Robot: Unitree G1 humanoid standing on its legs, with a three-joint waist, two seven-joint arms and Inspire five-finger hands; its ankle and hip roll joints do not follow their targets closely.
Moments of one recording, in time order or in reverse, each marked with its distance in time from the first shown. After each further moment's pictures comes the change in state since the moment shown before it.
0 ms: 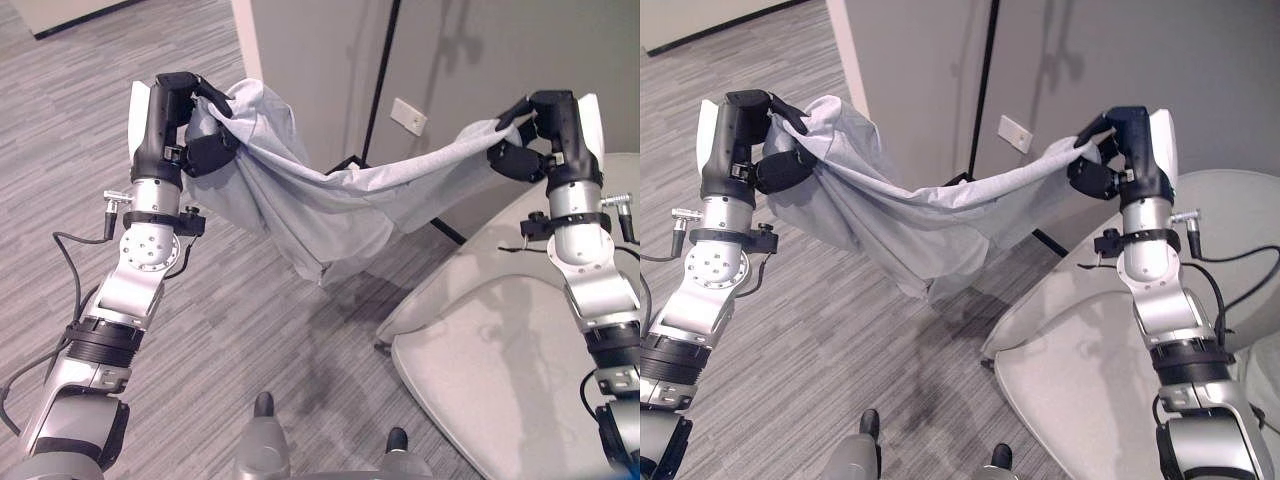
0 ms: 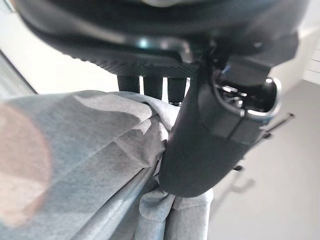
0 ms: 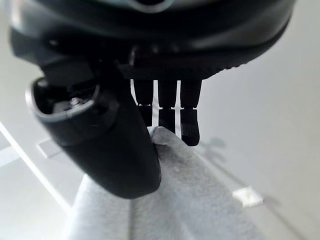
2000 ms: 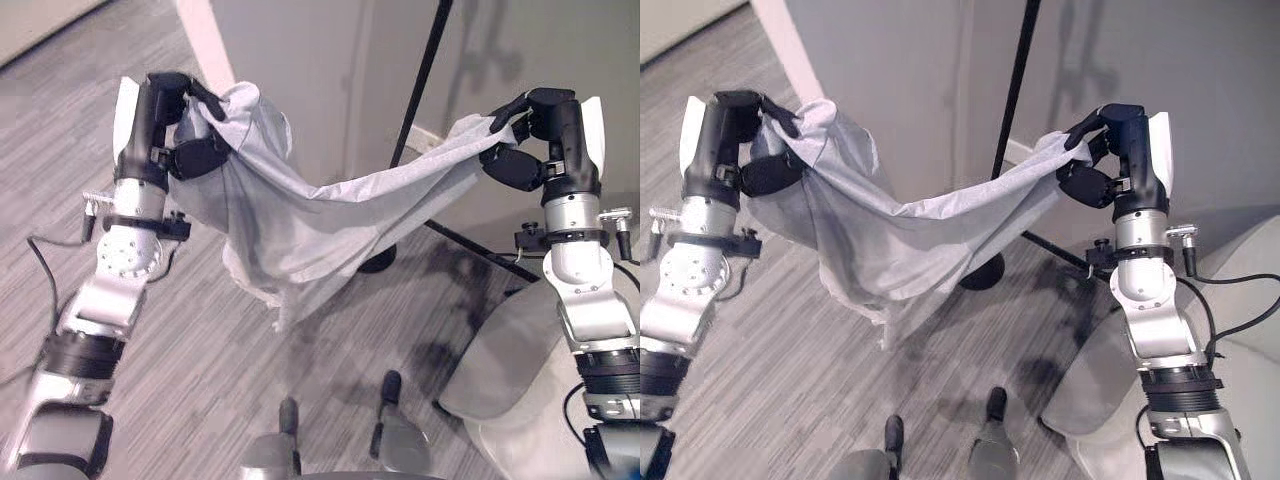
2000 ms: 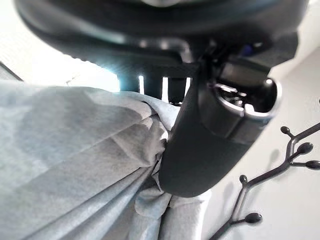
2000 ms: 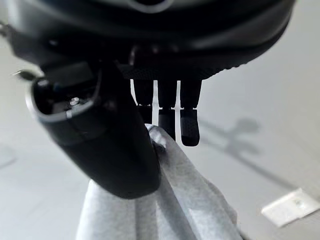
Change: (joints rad) left arm 0.114 0.029 0.107 -0.182 0.044 0.017 -0.066; right arm 0.057 0.016 -0.075 -0.166 -0.031 -0.005 0.026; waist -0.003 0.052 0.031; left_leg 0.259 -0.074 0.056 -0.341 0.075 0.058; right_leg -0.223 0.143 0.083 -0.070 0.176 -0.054
